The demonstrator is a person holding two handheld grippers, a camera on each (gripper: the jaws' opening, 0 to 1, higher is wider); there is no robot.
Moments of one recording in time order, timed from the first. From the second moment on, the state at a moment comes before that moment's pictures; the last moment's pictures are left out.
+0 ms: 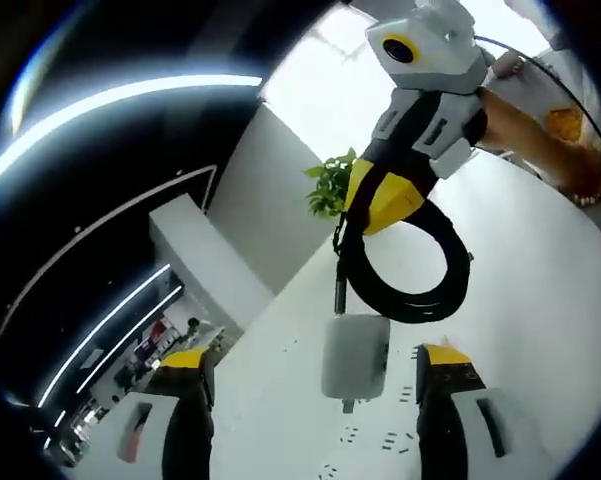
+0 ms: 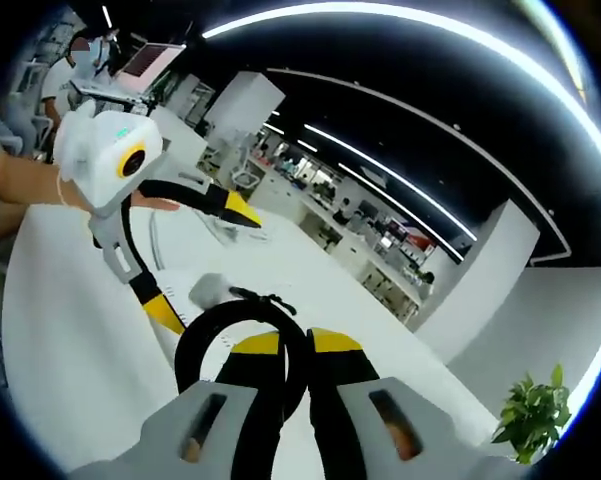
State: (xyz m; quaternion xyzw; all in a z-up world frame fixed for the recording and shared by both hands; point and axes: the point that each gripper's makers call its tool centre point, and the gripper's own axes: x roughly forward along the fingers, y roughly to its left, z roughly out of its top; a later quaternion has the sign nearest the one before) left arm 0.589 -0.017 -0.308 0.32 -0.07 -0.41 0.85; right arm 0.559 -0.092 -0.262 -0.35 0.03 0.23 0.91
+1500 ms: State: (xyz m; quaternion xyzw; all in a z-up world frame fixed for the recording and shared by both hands) left arm 0.576 -0.036 -0.333 0.35 -0.04 -0.42 0.83; right arm 0.552 -0.082 -0.264 -0.40 0.05 0.22 0.89
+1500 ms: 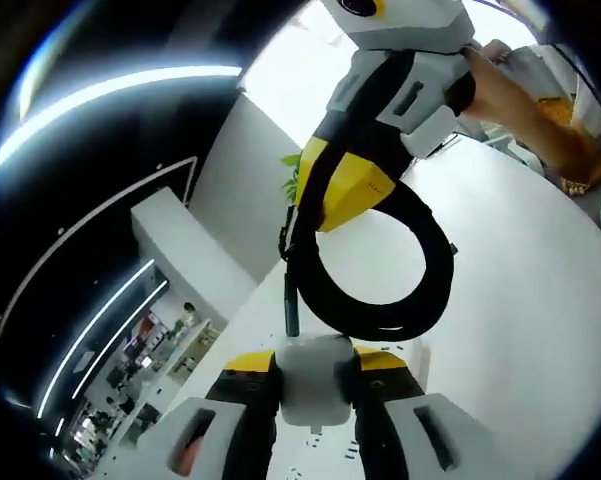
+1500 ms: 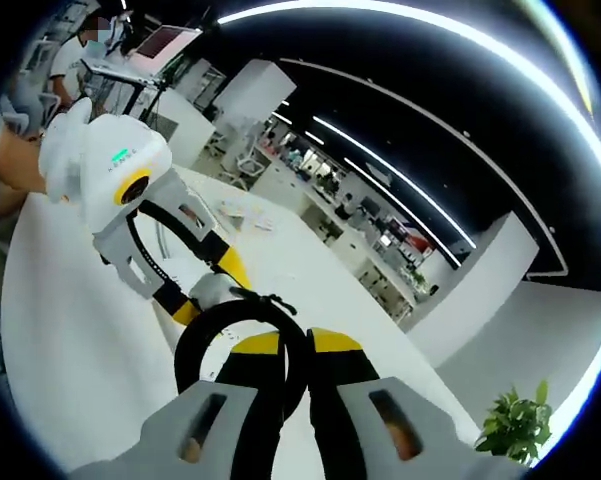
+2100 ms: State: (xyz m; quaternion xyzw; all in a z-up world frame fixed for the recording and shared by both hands) left arm 0.577 -0.048 -0.351 0.20 0.04 -0.57 0.79; right arm 0.565 -0.069 -0.264 -0.51 0.11 0.22 0.82
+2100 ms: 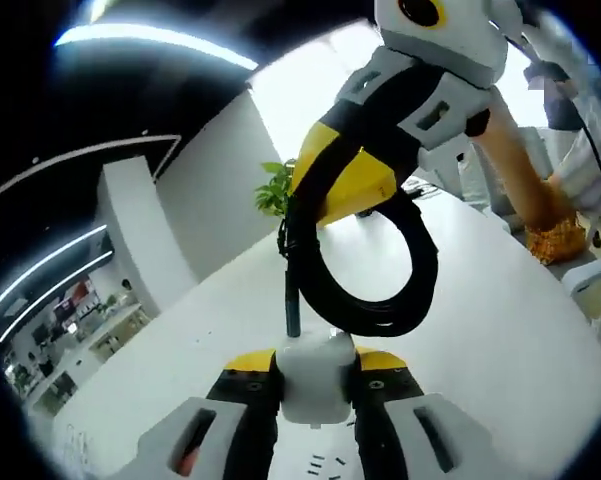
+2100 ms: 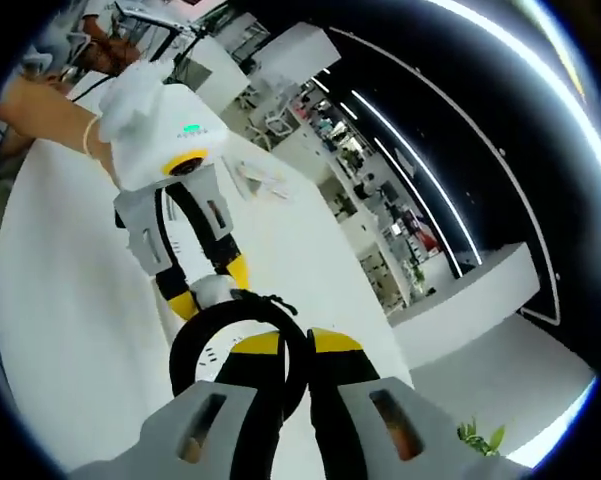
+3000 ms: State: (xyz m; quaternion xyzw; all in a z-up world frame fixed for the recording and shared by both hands) left arm 0.576 -0.059 -0.365 0.06 0.09 -0.70 0.70; right arm 0.587 -0.059 -0.277 -0.56 0.24 0.26 0.75
